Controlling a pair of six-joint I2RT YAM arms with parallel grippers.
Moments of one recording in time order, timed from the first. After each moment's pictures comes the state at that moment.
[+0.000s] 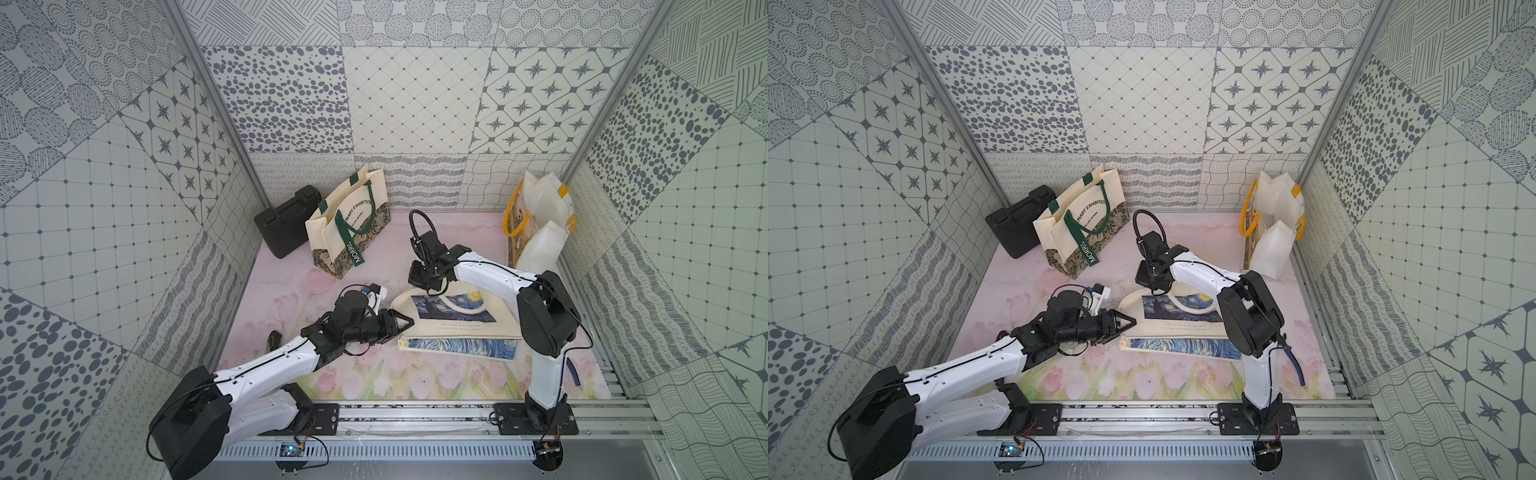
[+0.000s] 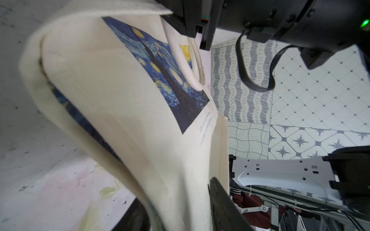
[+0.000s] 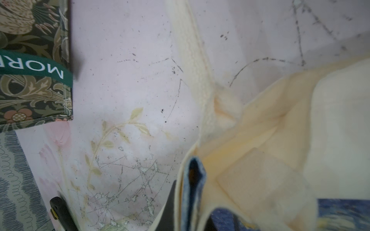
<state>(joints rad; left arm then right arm) -0.74 1.08 0.49 0.06 0.47 -1.09 0.67 1.97 1.50 -0.63 -0.10 0.89</state>
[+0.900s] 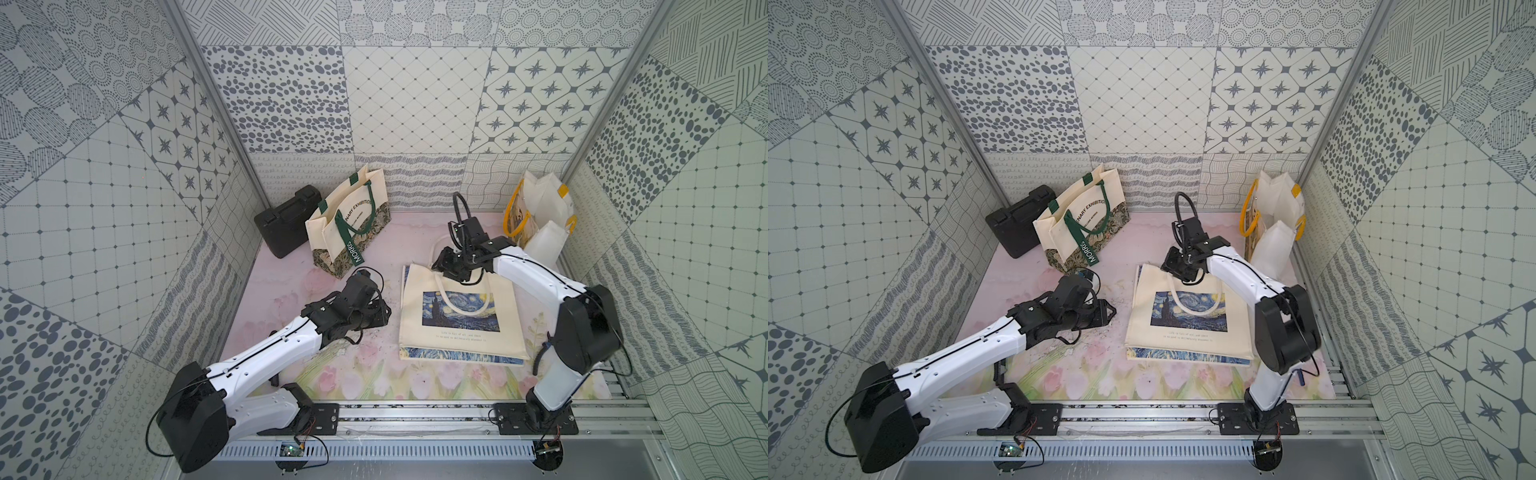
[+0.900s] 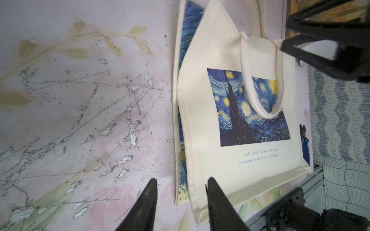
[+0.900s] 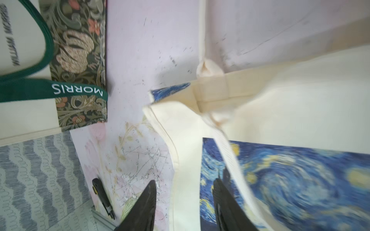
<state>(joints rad) -0.73 1.18 0.78 -0.48 0.05 -0.76 0.39 1.62 1.31 -0.69 -0.24 0.77</state>
